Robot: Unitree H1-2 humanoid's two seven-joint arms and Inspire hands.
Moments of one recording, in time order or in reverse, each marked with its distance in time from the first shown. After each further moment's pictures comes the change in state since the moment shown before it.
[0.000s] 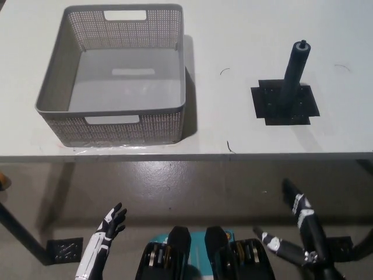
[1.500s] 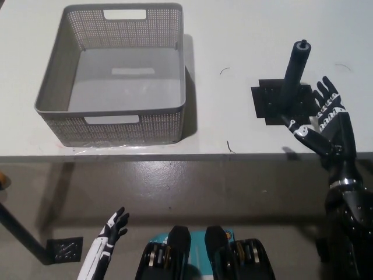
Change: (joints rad) left_arm 0.015 0.000 -0.003 0.009 0.012 -0.048 -0.020; right_arm -0.469 0.000 -0.224 0.236 0.229 0.200 -0.007
